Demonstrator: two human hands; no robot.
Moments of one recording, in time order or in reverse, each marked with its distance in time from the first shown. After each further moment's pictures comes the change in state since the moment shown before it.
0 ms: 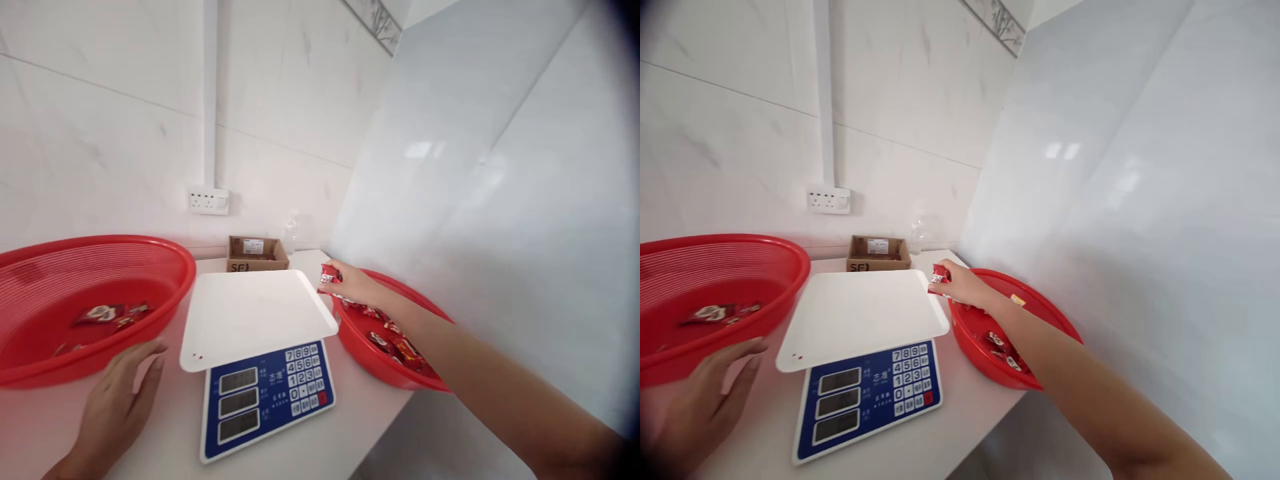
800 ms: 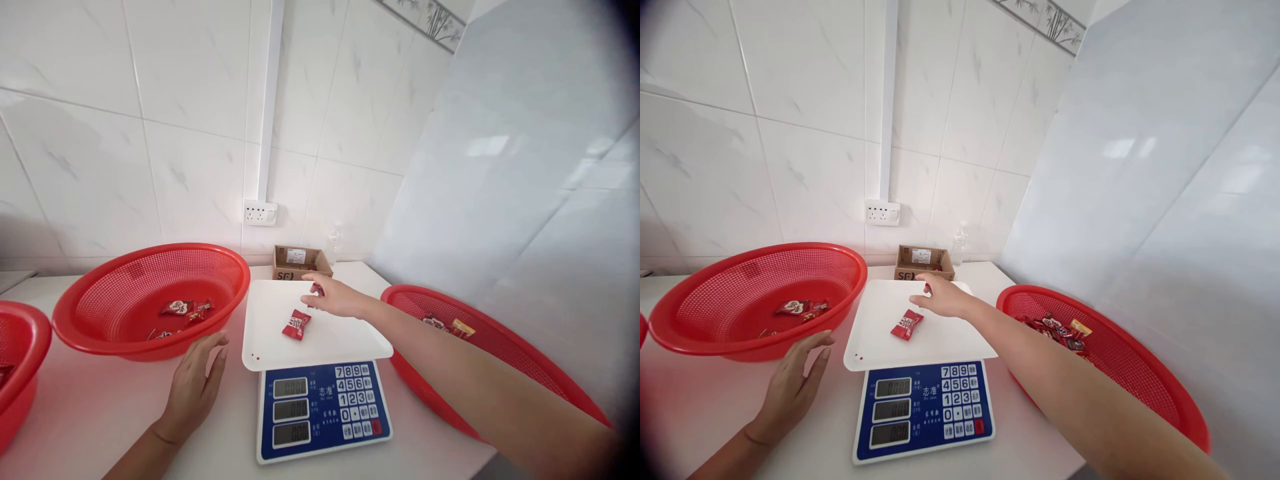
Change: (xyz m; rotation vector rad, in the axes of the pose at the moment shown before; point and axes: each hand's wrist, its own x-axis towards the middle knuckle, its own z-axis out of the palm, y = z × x) left_hand -0.001 0.001 -0.003 0.010 -0.025 -0.013; right_hand 0.043 -0.084 0.070 -0.016 -0.282 -0.131
